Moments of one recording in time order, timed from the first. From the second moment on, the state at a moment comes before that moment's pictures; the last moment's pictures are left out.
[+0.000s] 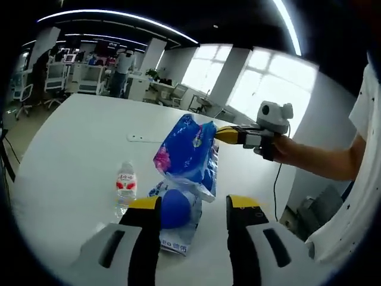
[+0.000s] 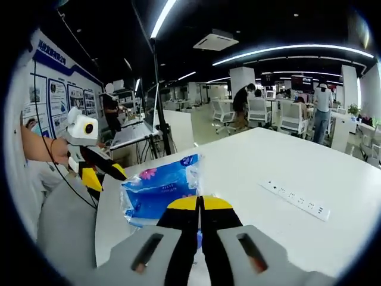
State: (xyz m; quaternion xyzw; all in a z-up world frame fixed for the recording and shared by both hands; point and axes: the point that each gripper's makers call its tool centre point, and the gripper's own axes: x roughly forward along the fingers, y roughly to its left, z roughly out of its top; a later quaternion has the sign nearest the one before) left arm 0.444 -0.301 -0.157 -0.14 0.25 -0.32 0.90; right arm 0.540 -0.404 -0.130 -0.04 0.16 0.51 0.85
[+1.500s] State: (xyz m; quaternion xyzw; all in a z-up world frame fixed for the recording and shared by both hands) left arm 0.481 -0.346 -0.111 -0.09 0.22 -0.40 0.88; right arm 0.525 -0.455 -0.084 0.03 0.11 0.43 0.90
